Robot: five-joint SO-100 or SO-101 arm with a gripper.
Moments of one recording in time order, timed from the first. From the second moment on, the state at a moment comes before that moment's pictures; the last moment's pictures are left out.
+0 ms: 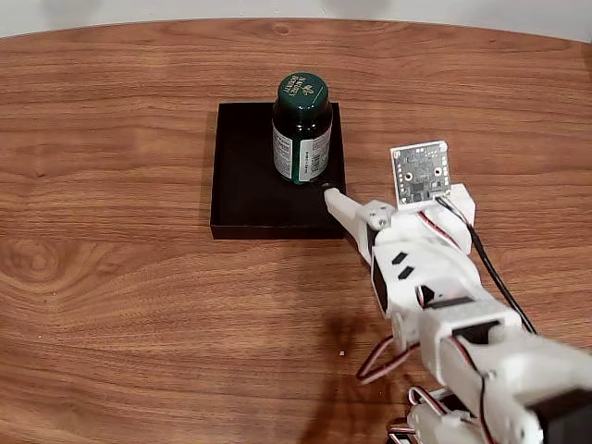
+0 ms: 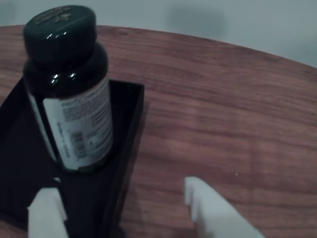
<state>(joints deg) -6.9 120.9 171.3 -31.7 186.2</state>
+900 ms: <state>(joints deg) -4.7 157.3 174.1 35.3 169.6</state>
